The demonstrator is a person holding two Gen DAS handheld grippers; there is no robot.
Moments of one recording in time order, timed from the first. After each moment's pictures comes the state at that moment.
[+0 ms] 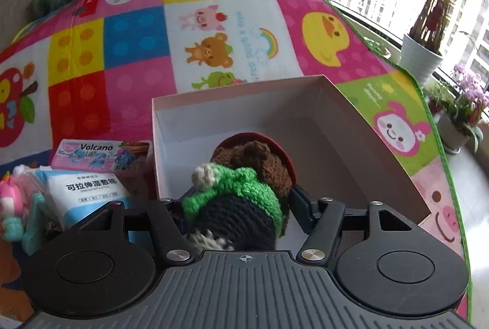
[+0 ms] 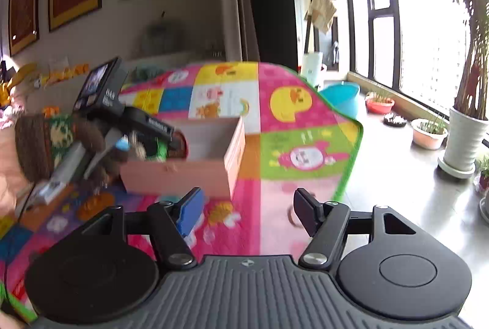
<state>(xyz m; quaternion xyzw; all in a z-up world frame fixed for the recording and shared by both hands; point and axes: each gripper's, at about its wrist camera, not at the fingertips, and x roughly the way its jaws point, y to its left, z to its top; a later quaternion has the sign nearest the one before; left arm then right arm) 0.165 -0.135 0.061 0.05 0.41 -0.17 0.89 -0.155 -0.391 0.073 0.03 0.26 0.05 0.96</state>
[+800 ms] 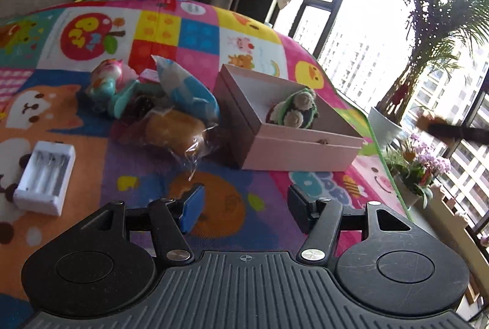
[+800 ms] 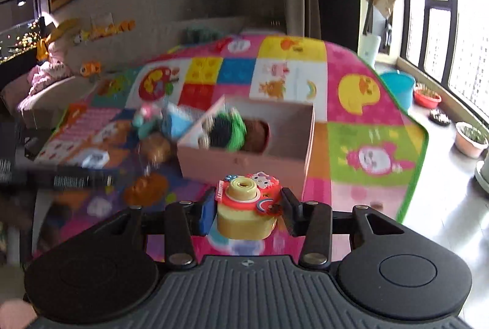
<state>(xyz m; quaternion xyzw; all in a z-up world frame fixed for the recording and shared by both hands) -0.037 0.010 0.043 -0.11 0.31 -0.20 0.92 -0.072 -0.303 0.136 -0.02 0.27 0.13 0.95</state>
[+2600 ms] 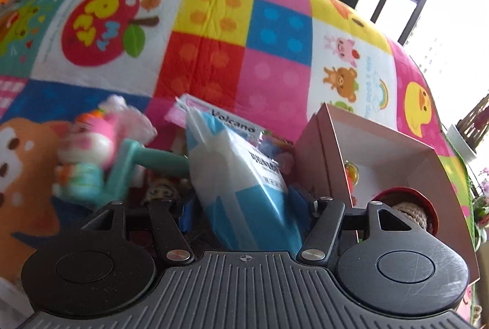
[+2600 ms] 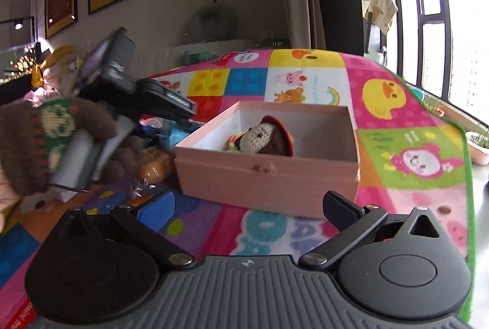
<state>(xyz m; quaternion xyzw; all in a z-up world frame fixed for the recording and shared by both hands) 0.176 -0.013 0.025 -0.13 0.39 -0.06 0.91 -0.059 -0.253 0.008 0.04 0.23 0.12 0.97</state>
